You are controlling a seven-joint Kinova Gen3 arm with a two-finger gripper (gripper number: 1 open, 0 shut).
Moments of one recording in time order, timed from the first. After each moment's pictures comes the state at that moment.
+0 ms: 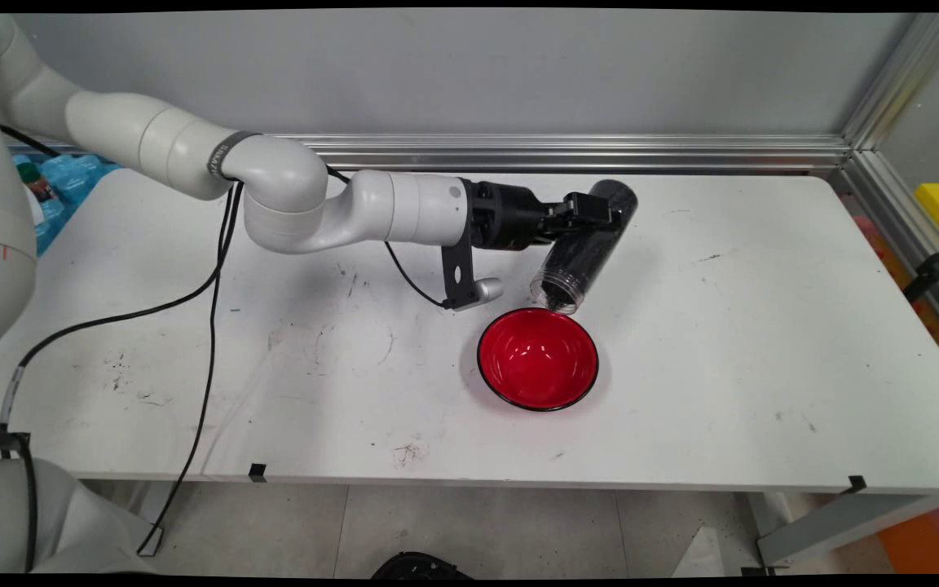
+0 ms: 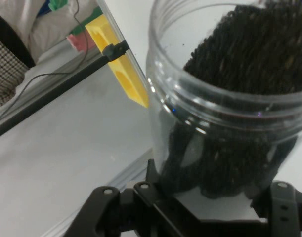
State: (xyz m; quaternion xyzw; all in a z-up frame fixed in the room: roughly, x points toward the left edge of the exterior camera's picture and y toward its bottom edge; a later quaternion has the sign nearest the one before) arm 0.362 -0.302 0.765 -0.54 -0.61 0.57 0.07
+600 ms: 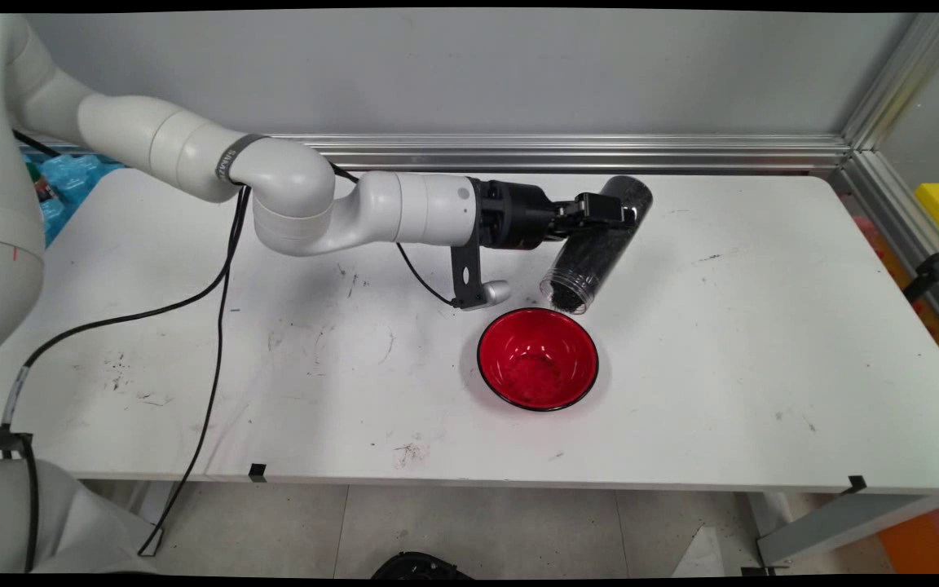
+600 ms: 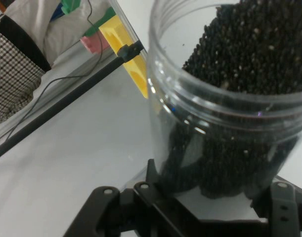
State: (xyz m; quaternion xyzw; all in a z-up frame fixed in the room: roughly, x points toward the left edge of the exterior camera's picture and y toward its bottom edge) arm 0.353 -0.304 0.765 -0.55 -0.59 0.59 0.06
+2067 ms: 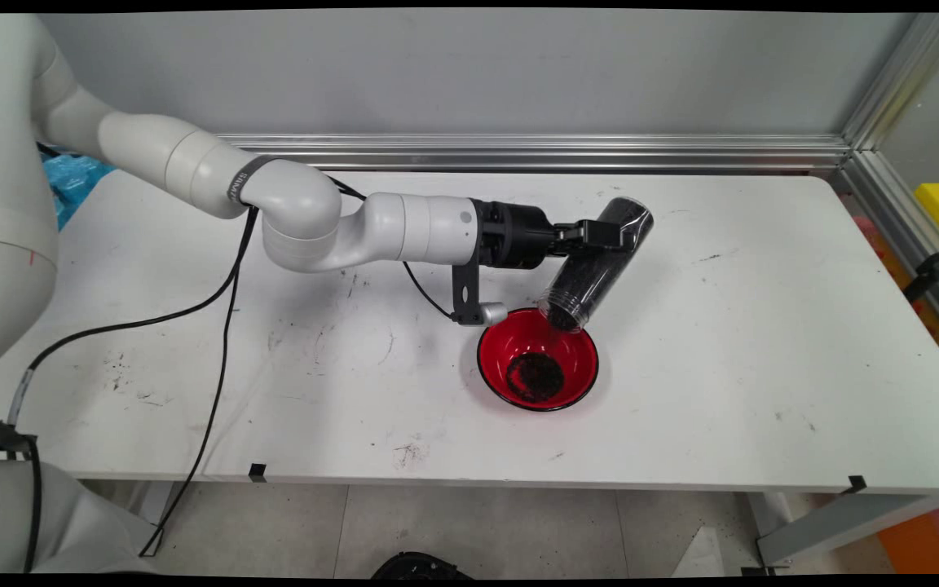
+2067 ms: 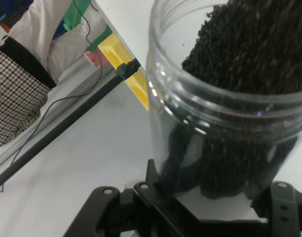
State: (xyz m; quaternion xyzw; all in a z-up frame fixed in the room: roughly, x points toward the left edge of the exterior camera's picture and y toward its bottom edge) arm 0.350 -0.301 0.741 -0.57 -0.57 0.59 0.06
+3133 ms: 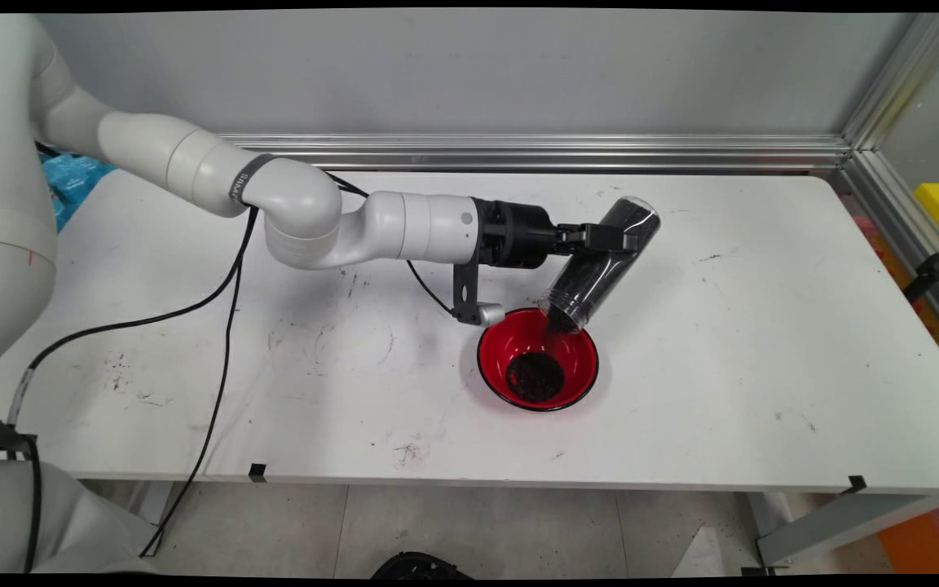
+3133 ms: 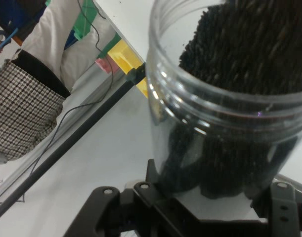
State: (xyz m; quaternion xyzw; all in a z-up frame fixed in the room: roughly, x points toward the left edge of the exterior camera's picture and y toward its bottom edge) arm 0.350 -0.304 0.741 -0.60 -0.53 0.60 0.05
